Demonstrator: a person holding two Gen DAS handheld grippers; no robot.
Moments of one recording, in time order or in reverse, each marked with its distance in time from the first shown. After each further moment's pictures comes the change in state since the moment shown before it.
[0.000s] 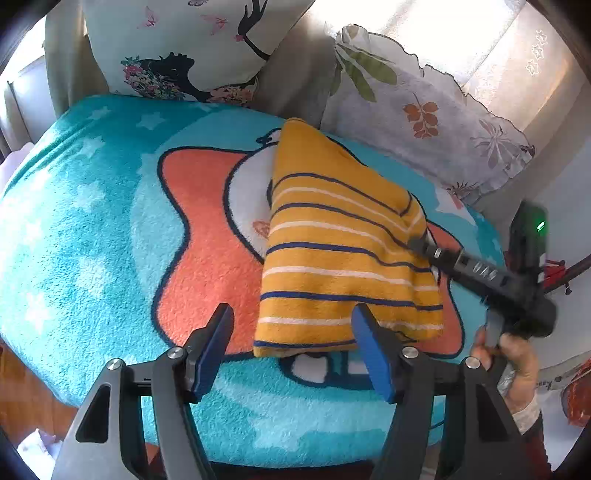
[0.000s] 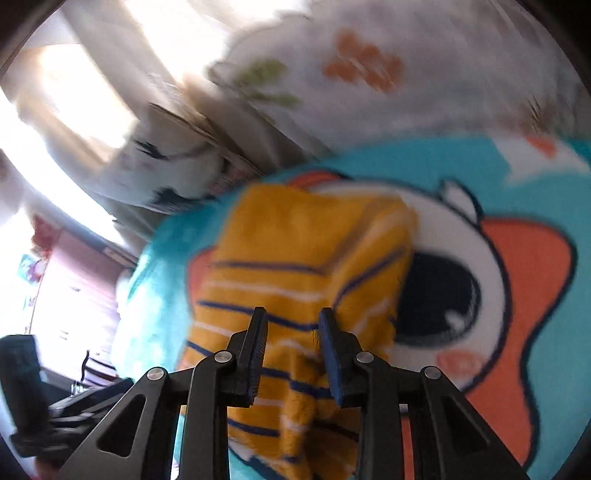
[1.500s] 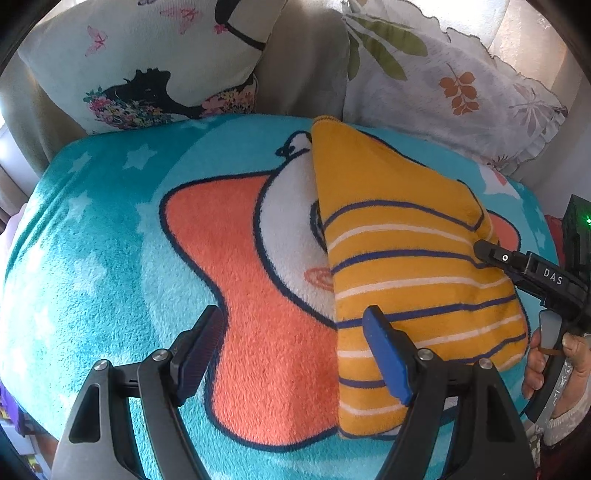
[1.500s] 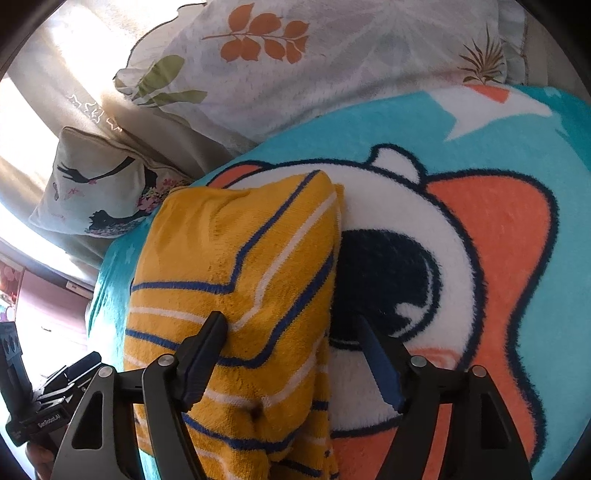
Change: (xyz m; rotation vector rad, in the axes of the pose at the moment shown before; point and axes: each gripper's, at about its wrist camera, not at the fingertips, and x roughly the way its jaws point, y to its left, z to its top) left arm 0.066 0.029 0.057 0.188 0.054 0.113; right arm 0.022 -0.034 0.004 0.145 -0.006 -0.157
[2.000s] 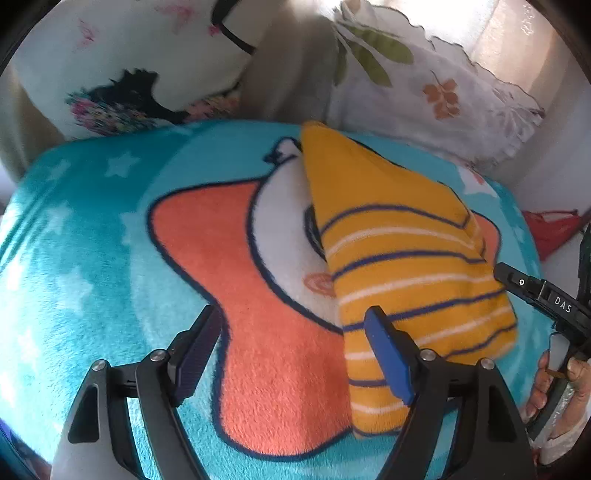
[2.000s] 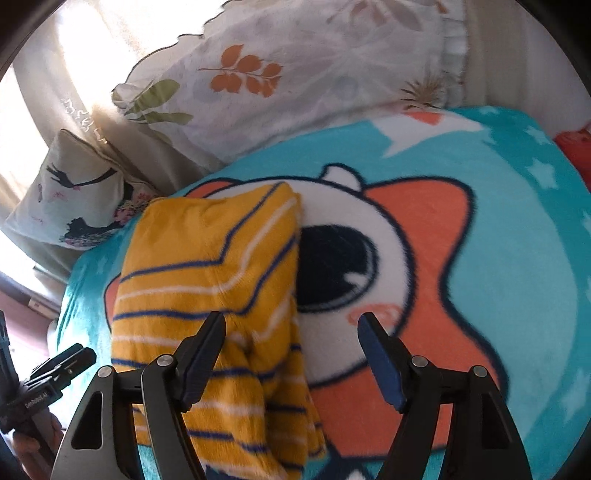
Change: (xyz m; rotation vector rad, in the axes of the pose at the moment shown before) left arm 0.003 0.022 -0.005 0.051 -0.020 -0.142; right arm -0.049 0.010 -0.038 0.018 -0.129 -0.186
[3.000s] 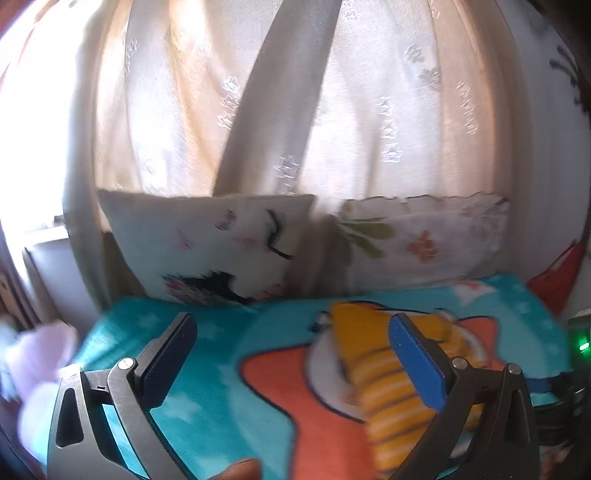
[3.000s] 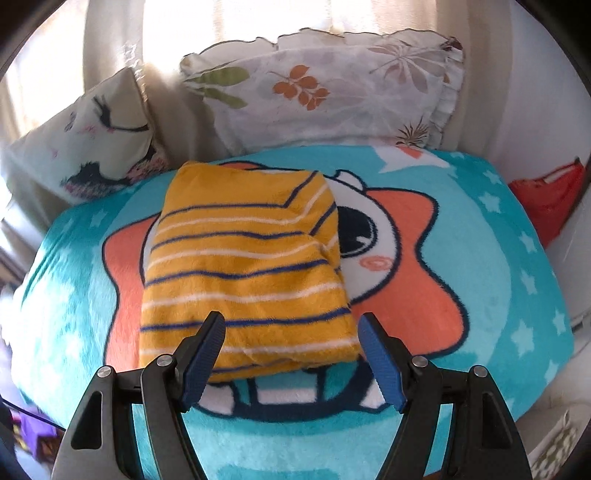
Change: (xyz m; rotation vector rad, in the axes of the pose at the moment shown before) left arm -0.155 -0.023 -0.022 0.108 -0.631 0.152; right arm -0.064 0.083 -0.071 -0.192 -0.056 -0.214
